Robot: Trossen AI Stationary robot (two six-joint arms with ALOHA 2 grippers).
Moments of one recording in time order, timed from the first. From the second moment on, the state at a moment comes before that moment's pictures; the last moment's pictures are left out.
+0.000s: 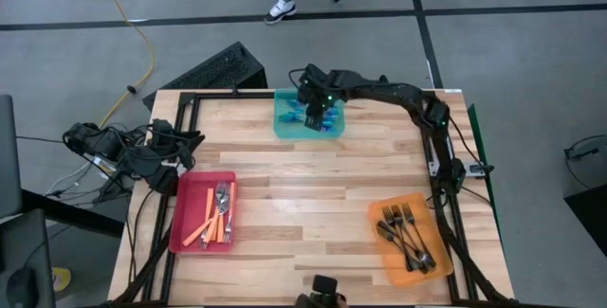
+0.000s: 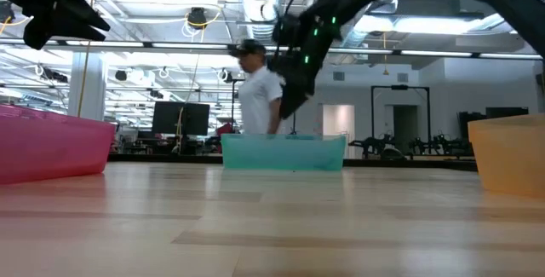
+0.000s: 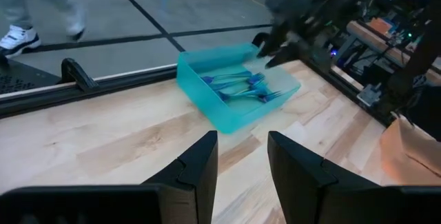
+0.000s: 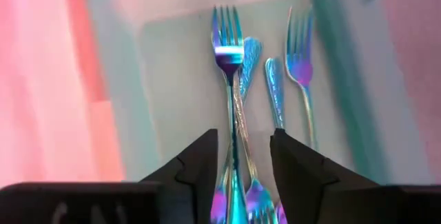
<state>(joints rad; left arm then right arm) -0.42 0.26 0.66 -1.10 -0.99 -1.02 -0.50 2.08 1.81 -0.76 -0.06 -0.27</state>
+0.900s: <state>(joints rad) -0.42 0.26 0.66 -0.90 -0.86 -0.85 -0.10 1.07 1.60 -0.99 -0.06 -0.19</state>
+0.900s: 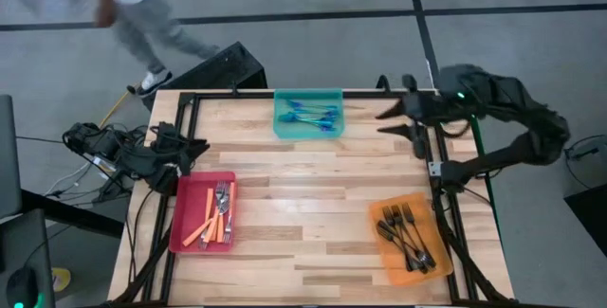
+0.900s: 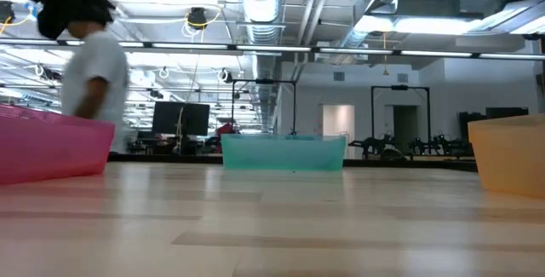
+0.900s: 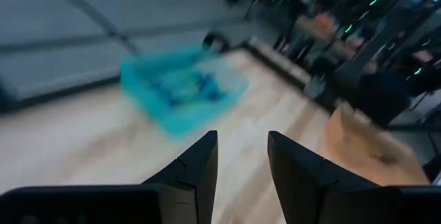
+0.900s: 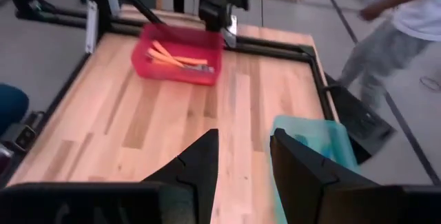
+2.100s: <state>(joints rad) -0.42 0.00 0.02 0.20 -0.22 -0.44 -0.09 0.09 0.23 -0.05 -0.02 0.34</state>
